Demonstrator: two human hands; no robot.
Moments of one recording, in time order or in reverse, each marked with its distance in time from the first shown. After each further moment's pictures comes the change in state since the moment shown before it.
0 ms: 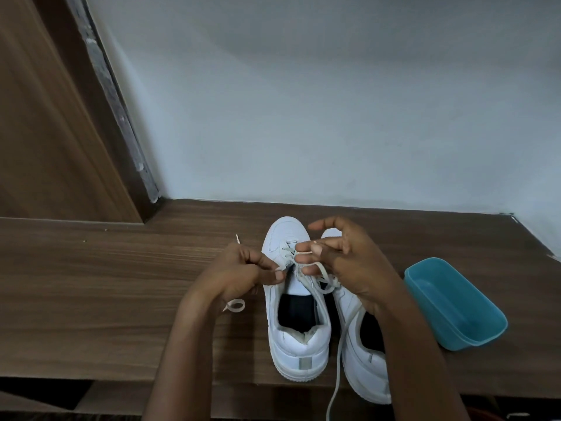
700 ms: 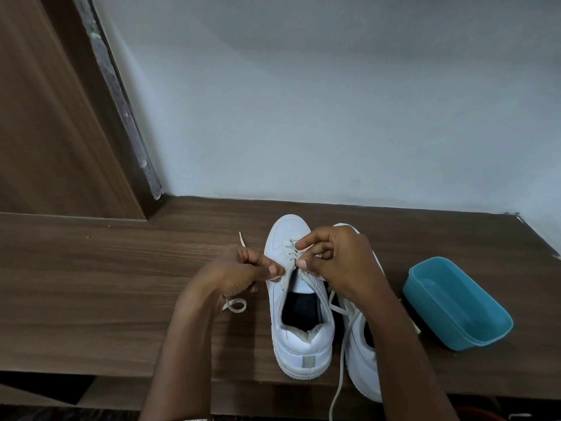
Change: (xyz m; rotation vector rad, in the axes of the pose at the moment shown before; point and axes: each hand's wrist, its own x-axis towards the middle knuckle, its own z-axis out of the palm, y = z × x) left_hand 0.000 -0.005 -0.005 -0.083 -0.037 -0.037; right_hand 0.007 0.007 0.011 -0.515 0.065 -0.140
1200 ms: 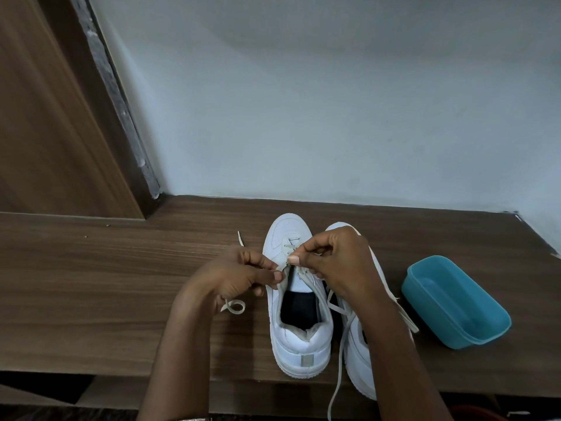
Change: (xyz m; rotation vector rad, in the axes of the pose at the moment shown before) left_hand -0.001 0.000 -0.001 -0.023 -0.080 -0.031; right_hand -0.002 -0.001 0.005 0.071 0.070 0.013
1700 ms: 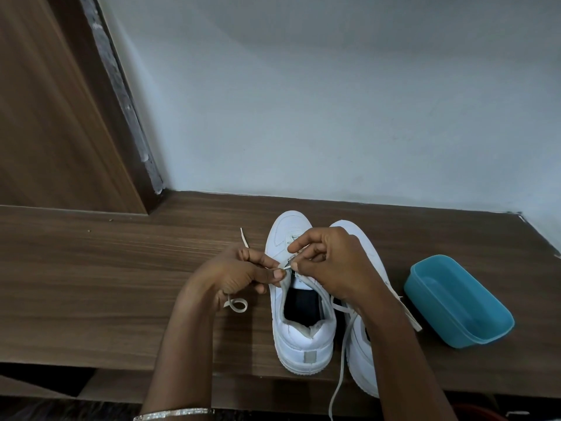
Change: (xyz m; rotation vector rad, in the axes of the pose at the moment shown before) left_hand 0.000 -0.003 0.000 -0.096 0.012 -0.004; right_hand -0.003 -0.005 0.004 -0.098 -0.142 0.012
